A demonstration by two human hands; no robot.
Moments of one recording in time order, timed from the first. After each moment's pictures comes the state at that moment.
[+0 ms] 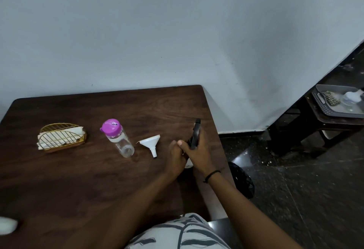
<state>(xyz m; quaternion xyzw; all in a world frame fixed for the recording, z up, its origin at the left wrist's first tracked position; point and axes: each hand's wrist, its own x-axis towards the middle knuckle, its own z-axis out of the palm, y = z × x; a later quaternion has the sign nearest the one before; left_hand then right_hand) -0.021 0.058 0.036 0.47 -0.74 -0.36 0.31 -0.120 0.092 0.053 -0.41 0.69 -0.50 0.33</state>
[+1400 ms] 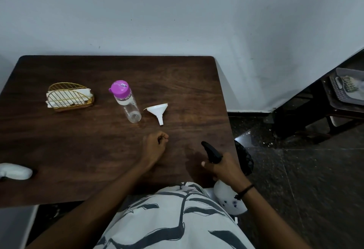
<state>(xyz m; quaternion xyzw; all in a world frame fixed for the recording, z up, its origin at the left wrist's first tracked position) 0.083 0.085 0.004 0.58 -0.68 -0.39 0.24 -0.135 0.219 0.052 -0.36 0.78 -0.23 0.47</state>
